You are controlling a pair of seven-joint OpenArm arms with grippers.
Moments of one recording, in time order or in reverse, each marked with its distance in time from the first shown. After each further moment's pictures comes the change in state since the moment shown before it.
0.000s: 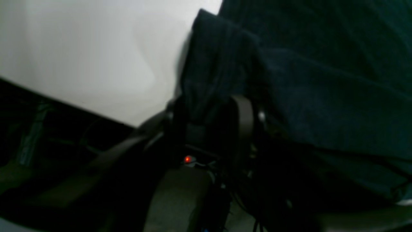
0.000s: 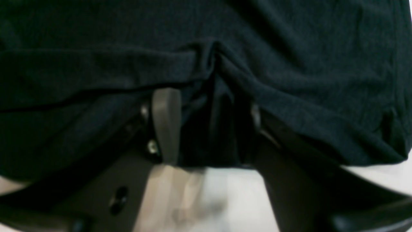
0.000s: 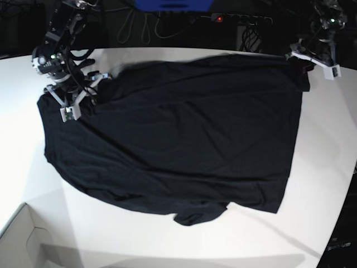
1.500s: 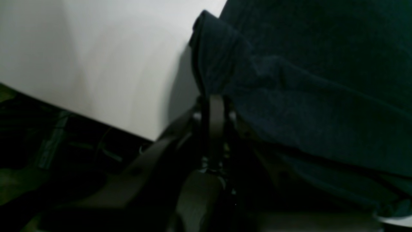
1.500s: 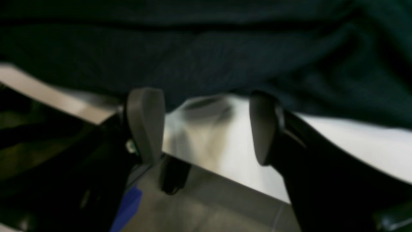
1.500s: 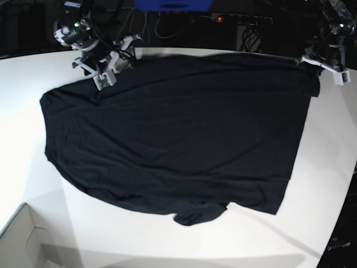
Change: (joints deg) left arm -2.4 -2.4 -3.0 0.3 0.4 -0.2 1.8; right arm -15.3 -2.4 -12.9 6.5 0.4 0.0 0.4
